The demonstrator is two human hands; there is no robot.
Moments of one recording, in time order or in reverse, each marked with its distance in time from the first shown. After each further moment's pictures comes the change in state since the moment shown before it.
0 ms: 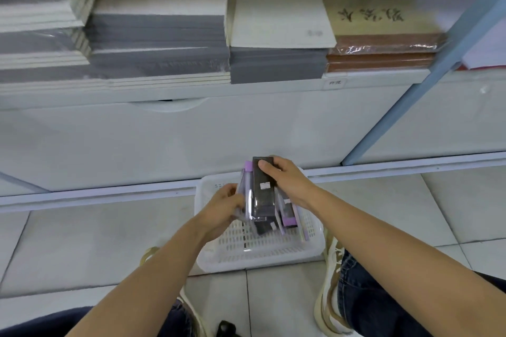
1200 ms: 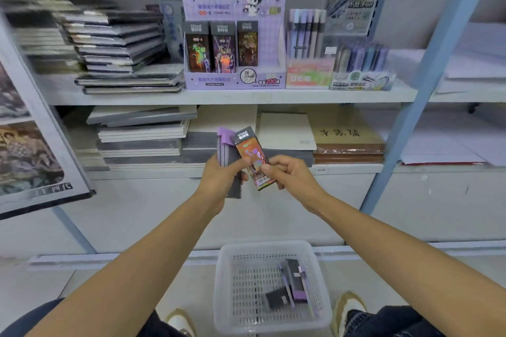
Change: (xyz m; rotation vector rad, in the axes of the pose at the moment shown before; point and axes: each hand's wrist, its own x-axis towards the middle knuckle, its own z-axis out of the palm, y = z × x) left_hand -0.141 0.190 0.036 -0.033 0.397 0.636; right_hand -0.101 -0.185 0.025 -0.125 -0.029 -0.623
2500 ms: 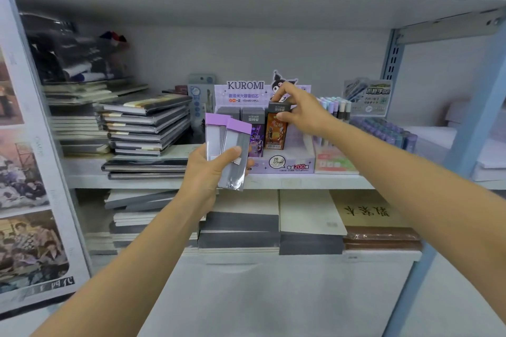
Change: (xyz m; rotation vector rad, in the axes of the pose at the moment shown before) left_hand 0.066 0.150 -0.039 -0.227 -0.156 0.347; right_hand 0.195 -0.206 -0.031 -0.716 0.085 -0.353
